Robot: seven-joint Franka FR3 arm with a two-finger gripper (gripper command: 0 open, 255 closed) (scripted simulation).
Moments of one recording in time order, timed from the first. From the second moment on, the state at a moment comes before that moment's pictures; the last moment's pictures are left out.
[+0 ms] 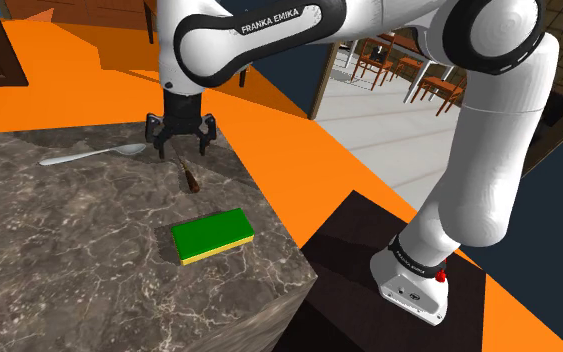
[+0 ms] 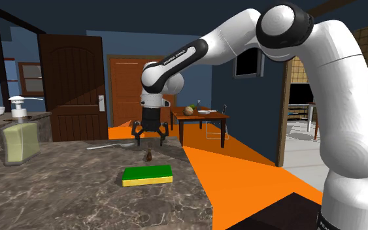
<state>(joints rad) 0.10 0.37 0.38 -1.75 -0.04 2.09 0.87</state>
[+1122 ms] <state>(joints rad) 0.10 0.37 0.38 -1.74 -0.03 2.08 0.87</state>
